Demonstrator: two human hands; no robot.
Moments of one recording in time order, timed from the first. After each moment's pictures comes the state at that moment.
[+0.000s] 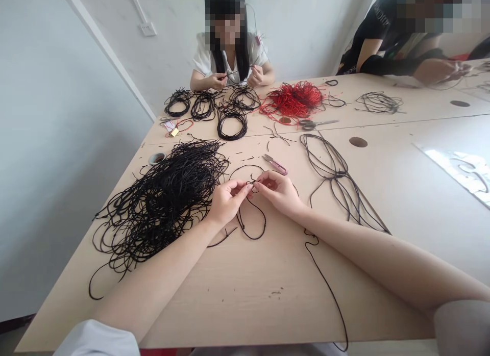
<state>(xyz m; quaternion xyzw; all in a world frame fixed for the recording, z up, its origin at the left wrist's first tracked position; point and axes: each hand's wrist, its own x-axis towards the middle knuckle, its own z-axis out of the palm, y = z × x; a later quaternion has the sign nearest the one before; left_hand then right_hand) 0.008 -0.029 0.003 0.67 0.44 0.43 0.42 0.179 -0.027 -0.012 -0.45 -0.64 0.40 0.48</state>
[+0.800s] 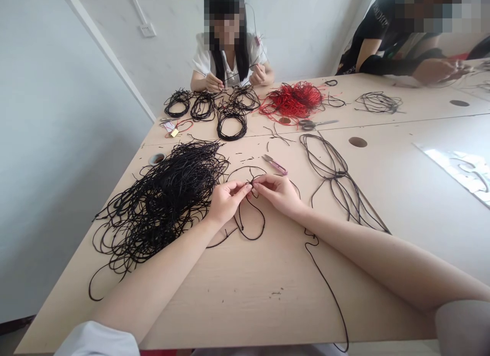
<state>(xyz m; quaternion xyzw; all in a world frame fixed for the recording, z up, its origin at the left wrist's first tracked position) 0.006 -0.026 0.001 0.67 0.44 0.41 0.43 0.180 -0.027 -0.005 -0.40 -0.66 0.44 0.46</state>
